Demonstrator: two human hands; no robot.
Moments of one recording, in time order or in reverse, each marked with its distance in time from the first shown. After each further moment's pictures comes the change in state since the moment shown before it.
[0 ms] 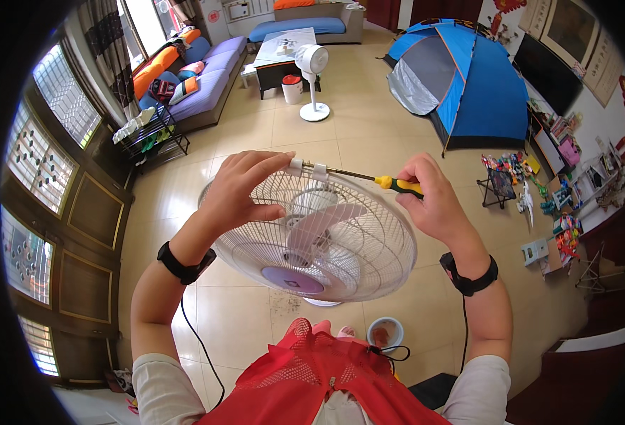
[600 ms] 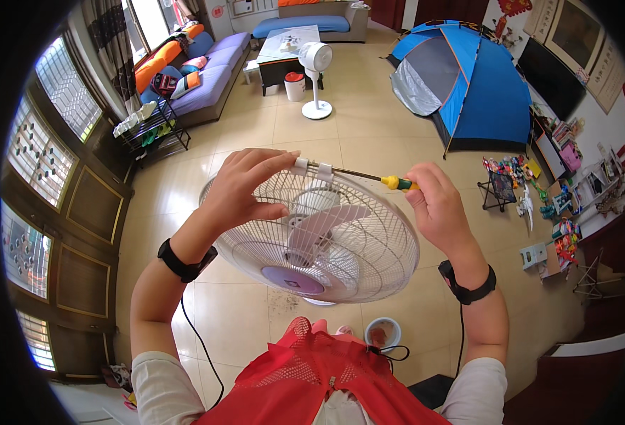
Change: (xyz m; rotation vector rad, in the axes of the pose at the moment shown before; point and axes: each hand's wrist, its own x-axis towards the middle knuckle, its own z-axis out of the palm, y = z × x) left_hand 0.000 -0.005 0.002 0.006 0.023 0.025; right_hand -0.005 0.002 0.003 -0.265 0.036 -0.135
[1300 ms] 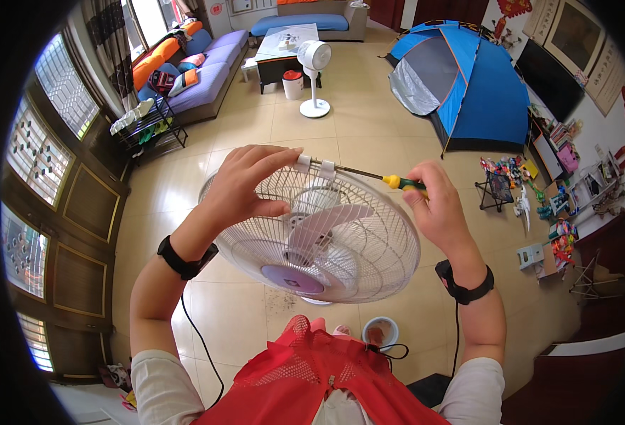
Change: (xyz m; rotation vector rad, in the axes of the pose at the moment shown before) left_hand 0.000 -0.009 0.000 -0.004 -0.024 0.000; right_hand 0.003 -0.004 0.006 0.130 -0.011 0.172
